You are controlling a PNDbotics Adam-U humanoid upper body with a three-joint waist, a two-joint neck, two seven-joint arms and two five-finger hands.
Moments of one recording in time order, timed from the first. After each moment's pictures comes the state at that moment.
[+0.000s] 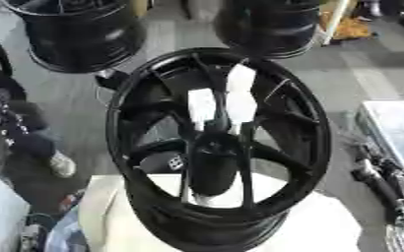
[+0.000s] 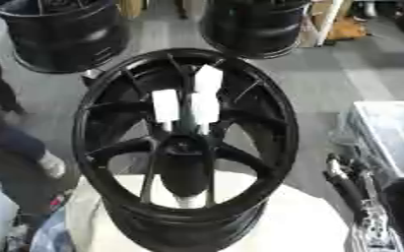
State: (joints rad) left arm -0.09 0.17 0.34 -1.86 0.07 0.20 -0.40; right arm -0.10 -0.11 -0.18 -1.37 0.12 -0.13 0.00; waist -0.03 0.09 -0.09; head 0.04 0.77
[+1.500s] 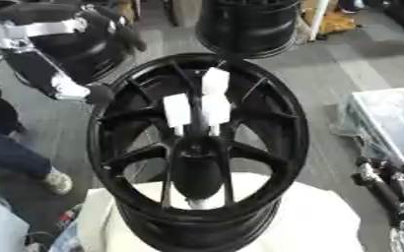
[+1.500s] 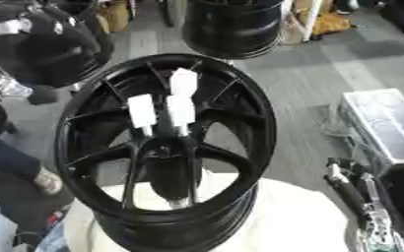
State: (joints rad) left arm -0.80 0.78 -0.44 -1.54 -0.12 -0.48 -0.64; right arm -0.10 -0.12 -0.16 -1.37 0.14 -0.13 0.03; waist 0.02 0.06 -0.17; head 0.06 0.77
